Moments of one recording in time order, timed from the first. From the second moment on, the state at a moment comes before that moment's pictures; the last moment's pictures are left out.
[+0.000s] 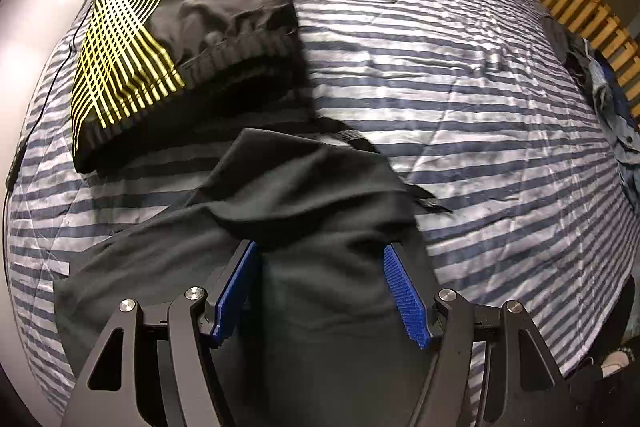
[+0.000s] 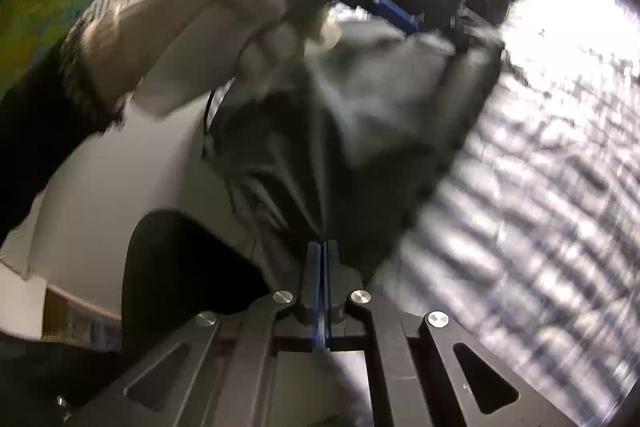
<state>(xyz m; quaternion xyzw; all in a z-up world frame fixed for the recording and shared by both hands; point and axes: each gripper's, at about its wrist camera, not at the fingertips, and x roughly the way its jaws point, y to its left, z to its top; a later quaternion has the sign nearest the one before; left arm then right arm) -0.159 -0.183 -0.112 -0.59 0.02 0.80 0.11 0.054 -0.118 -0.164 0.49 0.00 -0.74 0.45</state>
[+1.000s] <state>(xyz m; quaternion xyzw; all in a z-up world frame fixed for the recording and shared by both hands) 0.048 -0.097 -0.116 -0.55 0.13 0.79 0.22 -0.190 -0.105 -0.203 0.60 -0.26 -0.68 0.34</state>
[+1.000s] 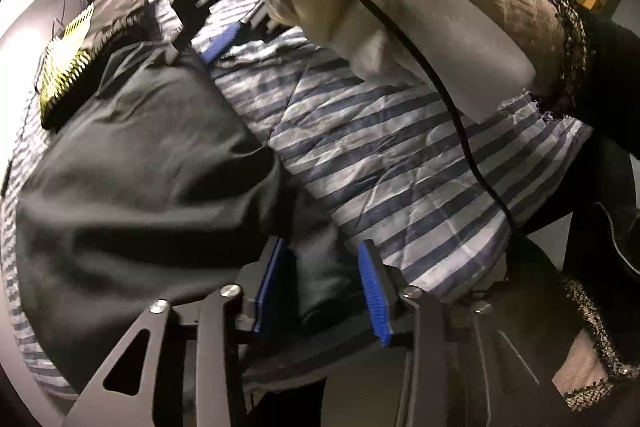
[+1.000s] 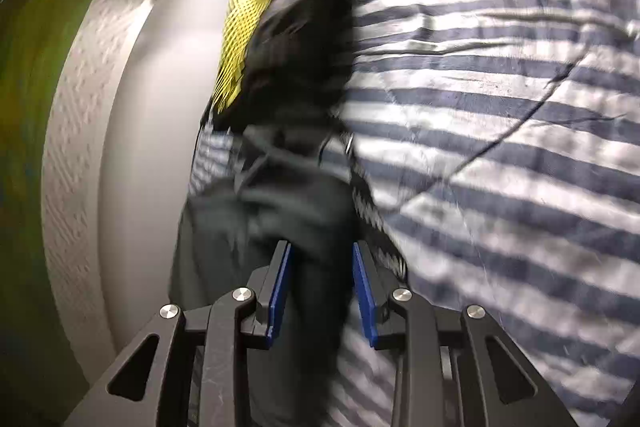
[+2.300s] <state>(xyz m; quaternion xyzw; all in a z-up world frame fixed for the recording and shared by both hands) 0.010 -0.291 -0.092 -0.54 -0.03 0.84 0.01 0.003 -0.173 -0.159 0.52 0.00 -0.75 0.40</state>
